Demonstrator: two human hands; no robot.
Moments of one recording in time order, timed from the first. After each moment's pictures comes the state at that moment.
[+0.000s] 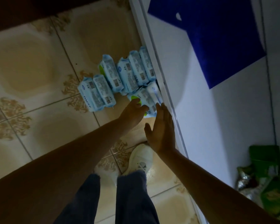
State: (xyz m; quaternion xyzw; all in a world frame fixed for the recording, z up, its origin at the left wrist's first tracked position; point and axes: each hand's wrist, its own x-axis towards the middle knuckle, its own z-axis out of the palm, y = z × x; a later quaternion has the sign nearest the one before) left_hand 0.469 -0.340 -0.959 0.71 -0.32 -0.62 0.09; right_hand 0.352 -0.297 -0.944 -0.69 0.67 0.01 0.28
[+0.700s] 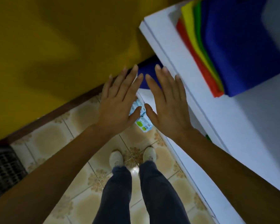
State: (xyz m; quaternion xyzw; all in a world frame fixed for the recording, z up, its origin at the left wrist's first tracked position) left_hand 0.602 -0.355 -0.452 0.53 -0.81 -0.02 0.23; right_hand 0.429 -0.364 -0.430 -0.85 0.49 -0.21 -0.02
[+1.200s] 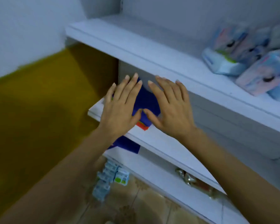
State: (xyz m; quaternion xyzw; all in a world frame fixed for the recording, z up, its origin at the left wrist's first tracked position) left_hand 0.490 -0.350 -0.174 0.33 -0.88 0.07 0.33; right_hand 0.325 -0.272 -0.145 -0.71 0.60 -0.22 -0.31
